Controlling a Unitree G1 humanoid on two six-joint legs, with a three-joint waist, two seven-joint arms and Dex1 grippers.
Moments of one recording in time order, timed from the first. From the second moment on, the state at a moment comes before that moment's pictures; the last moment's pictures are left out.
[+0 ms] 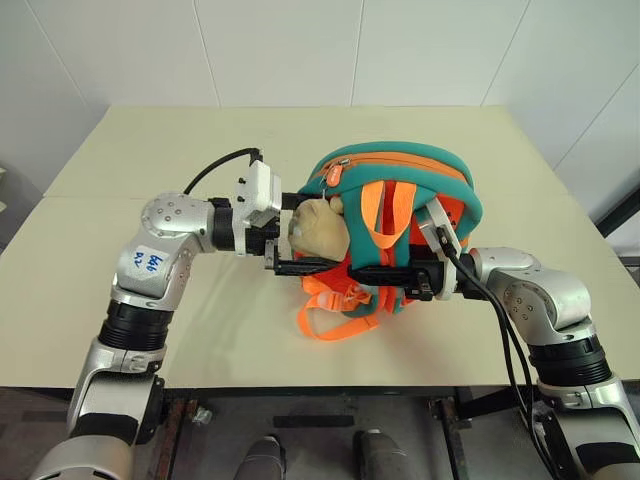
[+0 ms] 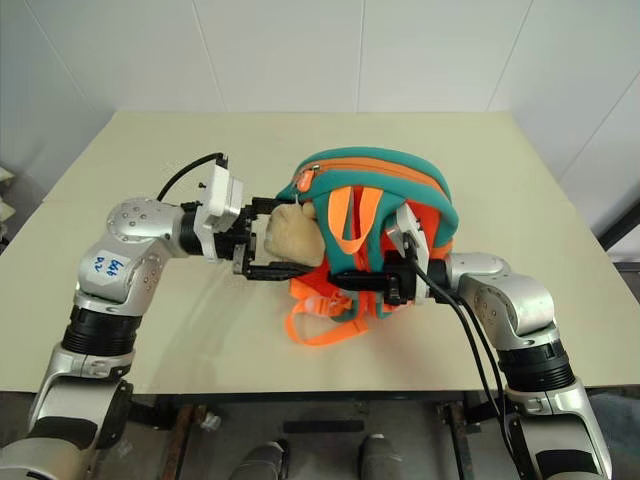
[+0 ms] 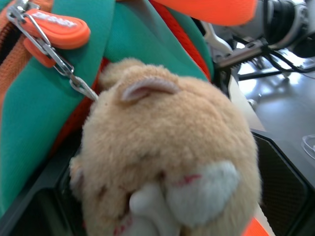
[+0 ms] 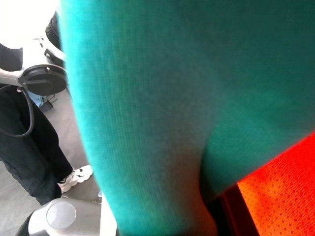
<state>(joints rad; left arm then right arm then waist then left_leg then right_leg) -0.81 0.52 -0.07 -0.01 -0.39 0.36 -1.15 -0.64 -0.59 0.07 -0.09 0.68 0.74 1.13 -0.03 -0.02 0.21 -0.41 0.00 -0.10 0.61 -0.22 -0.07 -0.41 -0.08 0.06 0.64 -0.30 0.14</state>
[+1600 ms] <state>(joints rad) -0.55 0.69 0.02 0.25 -0.28 0.15 -1.16 -0.49 -0.67 -0.08 -0.19 0.66 0.63 0.99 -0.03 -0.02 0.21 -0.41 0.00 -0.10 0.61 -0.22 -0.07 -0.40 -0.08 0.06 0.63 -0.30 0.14</state>
